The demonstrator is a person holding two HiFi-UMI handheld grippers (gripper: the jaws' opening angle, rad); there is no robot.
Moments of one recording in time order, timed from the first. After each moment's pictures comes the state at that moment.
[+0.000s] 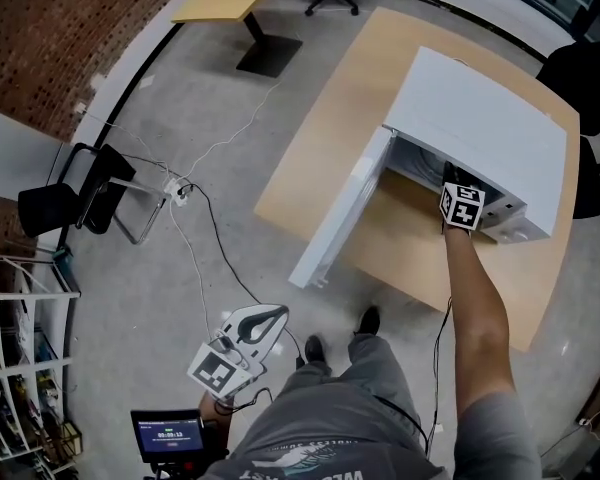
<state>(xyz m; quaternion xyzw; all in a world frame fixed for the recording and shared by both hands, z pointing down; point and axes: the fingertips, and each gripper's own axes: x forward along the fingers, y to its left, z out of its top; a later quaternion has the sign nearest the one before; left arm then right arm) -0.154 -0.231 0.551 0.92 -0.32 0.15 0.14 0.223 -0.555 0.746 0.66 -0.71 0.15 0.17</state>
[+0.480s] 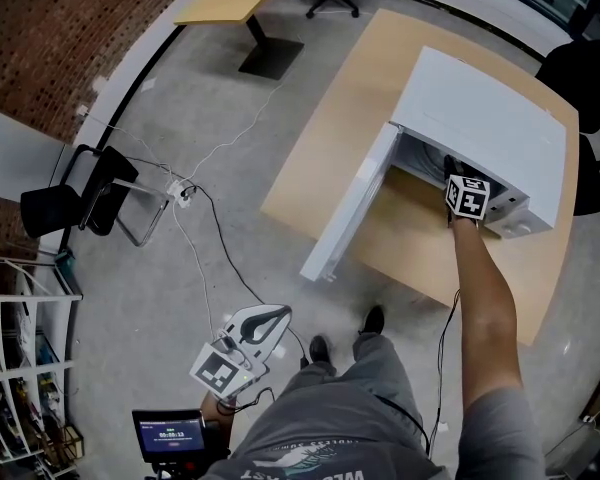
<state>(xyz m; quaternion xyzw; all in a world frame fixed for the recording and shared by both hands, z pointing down) -0.164 -0.219 0.548 0.93 -0.32 0.15 0.13 0.220 -0.560 0.751 0.64 -0.73 0.17 0.17</state>
